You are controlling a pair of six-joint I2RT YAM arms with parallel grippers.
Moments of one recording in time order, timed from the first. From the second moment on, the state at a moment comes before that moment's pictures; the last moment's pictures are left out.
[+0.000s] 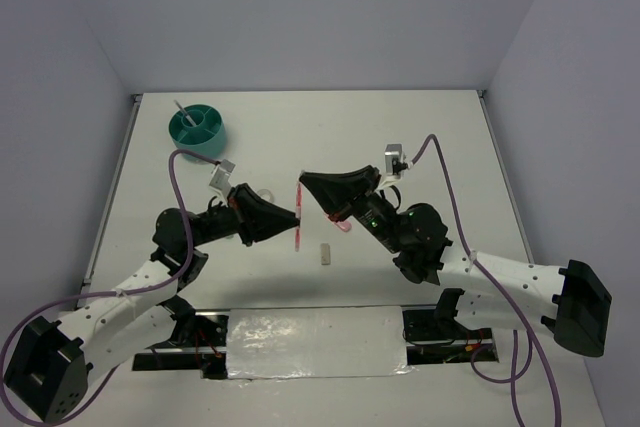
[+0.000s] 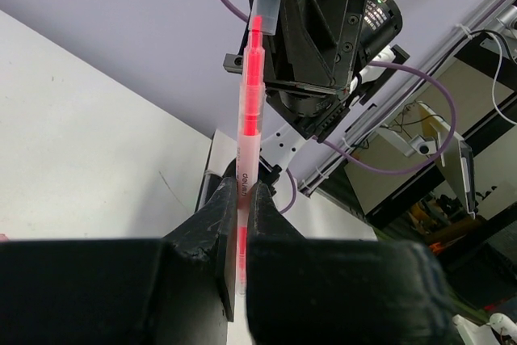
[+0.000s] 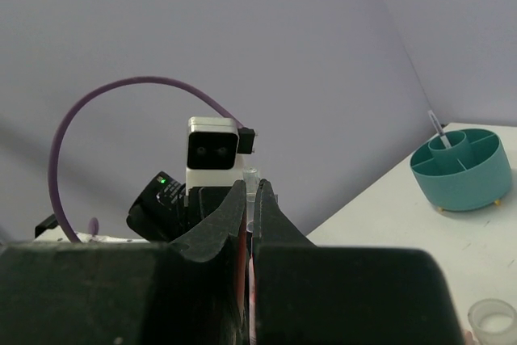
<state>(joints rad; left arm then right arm) -0.55 0.84 0.37 0.90 0.73 -0.95 1.05 1.01 0.59 0.92 0.14 0.57</state>
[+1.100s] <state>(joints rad) -0.55 0.71 0.48 0.42 0.77 -0.58 1.03 0.98 0.67 0.56 -0.02 0.59</state>
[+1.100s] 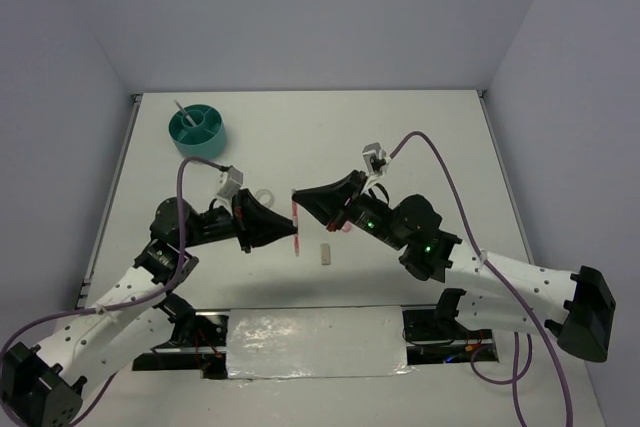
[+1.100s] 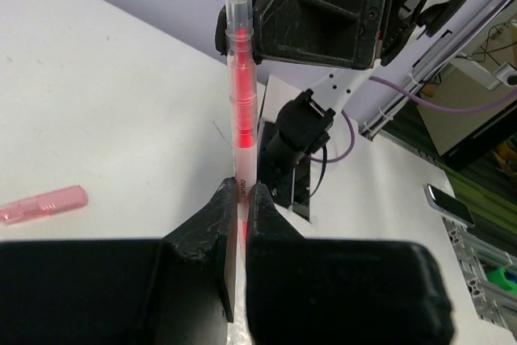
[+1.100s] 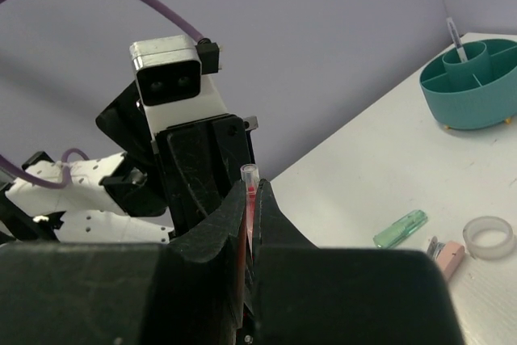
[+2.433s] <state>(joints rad) -0.56 0.69 0.53 0.52 0.72 -0.48 1.04 0.91 0.73 0.37 -0.16 0.53</state>
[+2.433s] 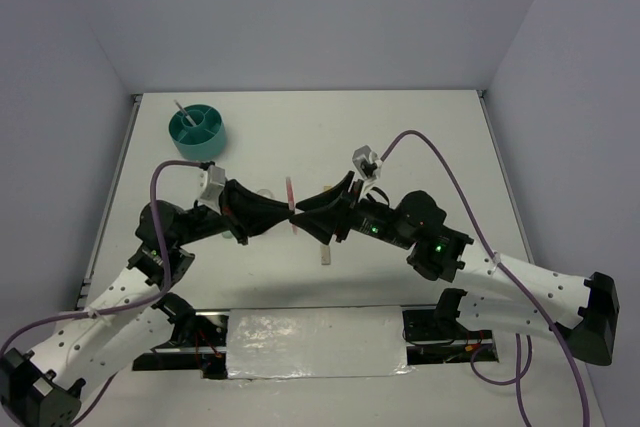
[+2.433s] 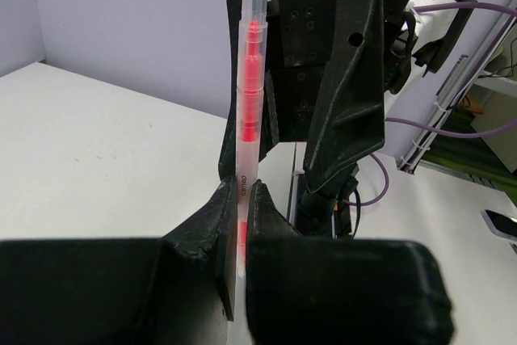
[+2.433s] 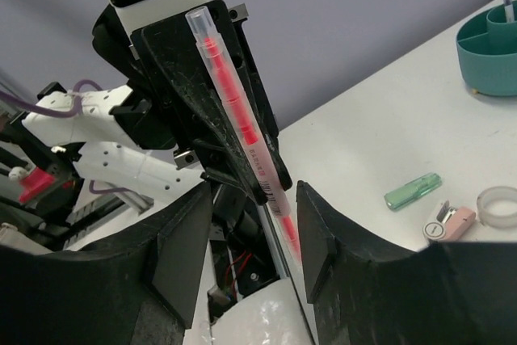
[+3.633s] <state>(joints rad) -0.61 0.79 0.60 0.53 0.73 -0.54 1.04 0.95 0.80 0.37 -0.11 0.41</state>
